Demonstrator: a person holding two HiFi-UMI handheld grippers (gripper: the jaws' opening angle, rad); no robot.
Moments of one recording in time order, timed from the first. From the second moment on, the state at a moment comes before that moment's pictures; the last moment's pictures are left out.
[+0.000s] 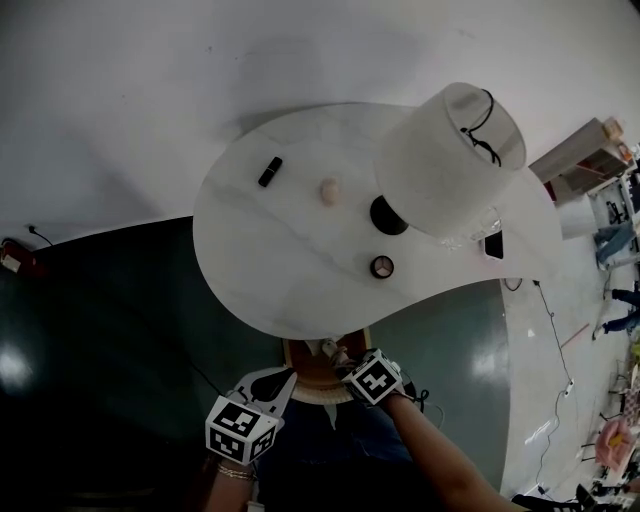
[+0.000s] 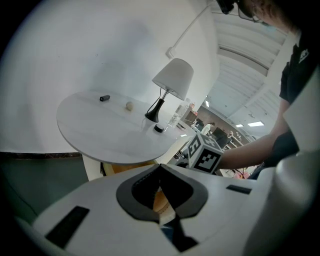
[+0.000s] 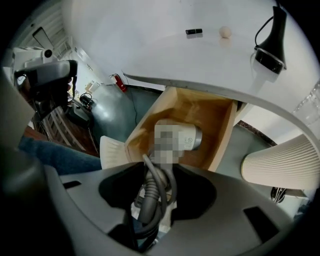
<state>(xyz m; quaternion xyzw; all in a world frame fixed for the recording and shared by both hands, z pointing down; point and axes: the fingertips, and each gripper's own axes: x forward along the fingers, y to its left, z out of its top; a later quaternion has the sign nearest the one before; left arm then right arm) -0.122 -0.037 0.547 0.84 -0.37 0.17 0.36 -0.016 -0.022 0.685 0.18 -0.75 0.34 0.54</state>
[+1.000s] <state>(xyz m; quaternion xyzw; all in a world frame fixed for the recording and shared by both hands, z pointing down) -0.122 -0.031 0.561 0.84 -0.36 0.18 0.37 -0.039 -0.043 0.717 0.20 -0.77 0.27 0.55</state>
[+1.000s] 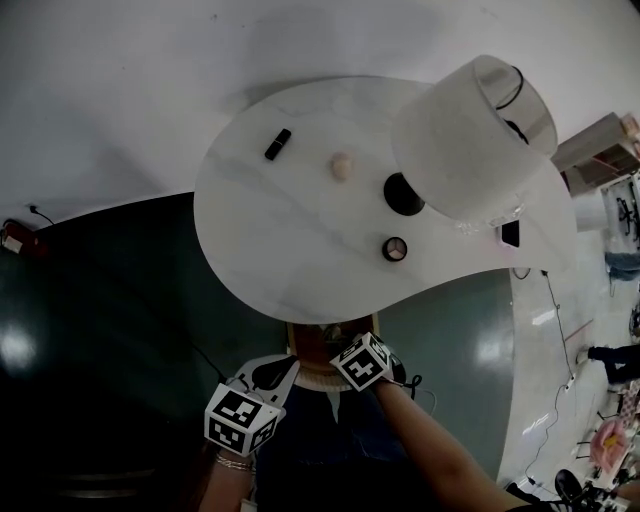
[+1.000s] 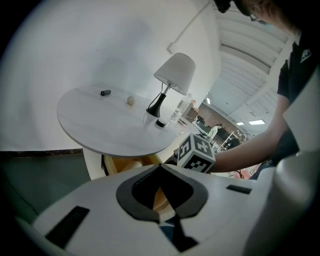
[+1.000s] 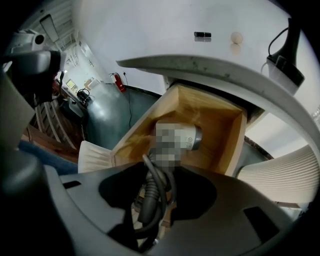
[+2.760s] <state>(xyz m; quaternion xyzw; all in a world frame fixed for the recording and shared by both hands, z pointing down) -0.126 -0.031 0.623 0.81 -0.36 0.21 0.40 -0.059 -0.063 0.744 0.21 -0.80 0.18 0.54</state>
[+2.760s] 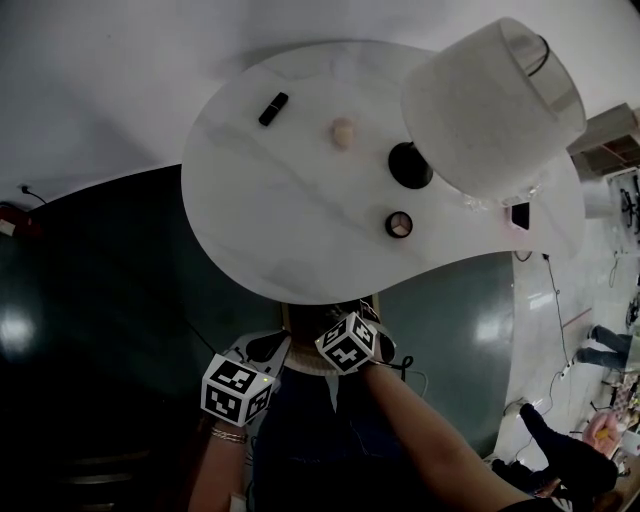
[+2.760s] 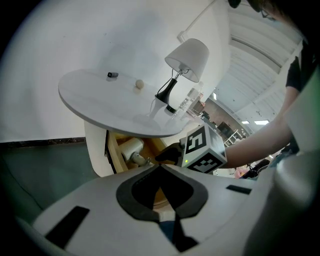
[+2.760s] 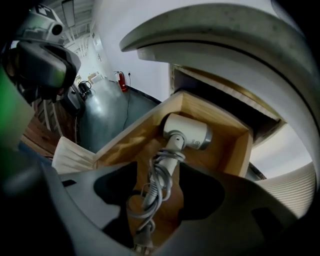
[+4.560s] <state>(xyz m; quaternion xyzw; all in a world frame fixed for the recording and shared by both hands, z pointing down) -0.128 -0.052 0.539 0.83 -0.39 0.20 0.34 -0.025 -0.080 0.533 0.23 -0.89 0.16 0.36</state>
